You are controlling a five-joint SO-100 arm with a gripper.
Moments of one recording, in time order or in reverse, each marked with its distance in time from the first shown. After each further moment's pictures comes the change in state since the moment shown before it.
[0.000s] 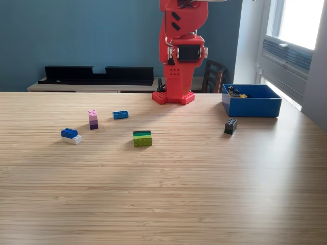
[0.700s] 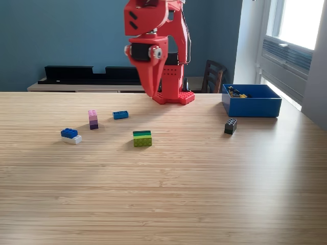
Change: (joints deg) arm 22.4 0.0 0.4 -5.6 14.2
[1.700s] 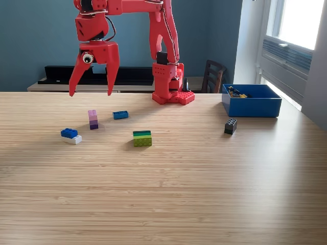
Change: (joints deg) arm 25.6 0.0 6.7 -1.8 8.7
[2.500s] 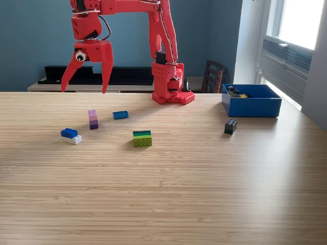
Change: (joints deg) arm 5.1 0.0 0.0 0.0 -0.6
